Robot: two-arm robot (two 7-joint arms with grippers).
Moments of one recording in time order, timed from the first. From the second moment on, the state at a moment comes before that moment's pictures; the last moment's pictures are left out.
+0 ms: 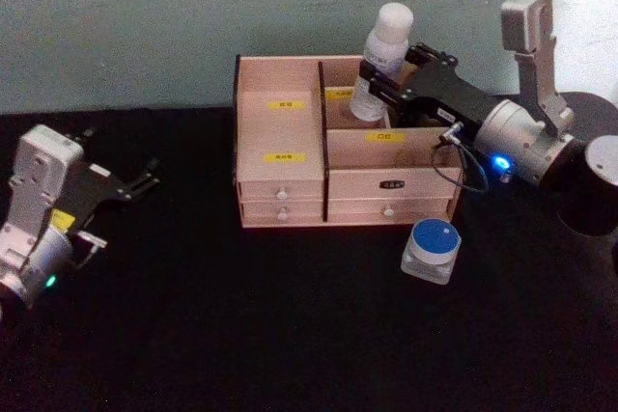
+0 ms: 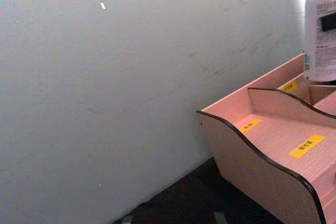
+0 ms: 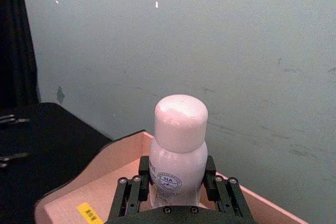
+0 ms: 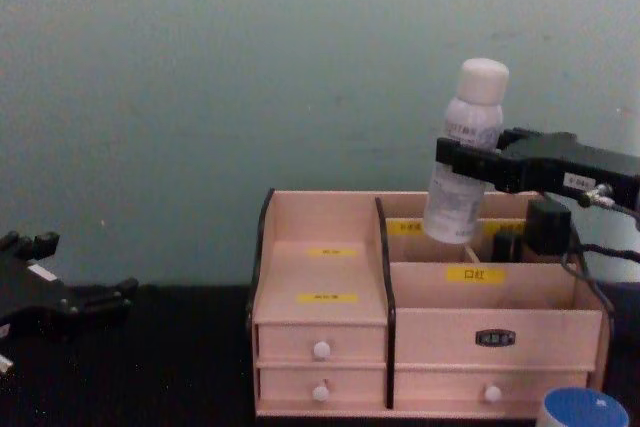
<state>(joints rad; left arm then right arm) -0.20 0.60 0.45 -1.41 -0.25 -0.12 0.03 0.54 0.34 -0.41 -1.13 0.42 -0.12 0.53</state>
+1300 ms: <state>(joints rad) -0.20 0.60 0.45 -1.41 -0.25 -0.12 0.03 0.66 0.24 -0.41 -0.89 0.31 -0.12 0.55</state>
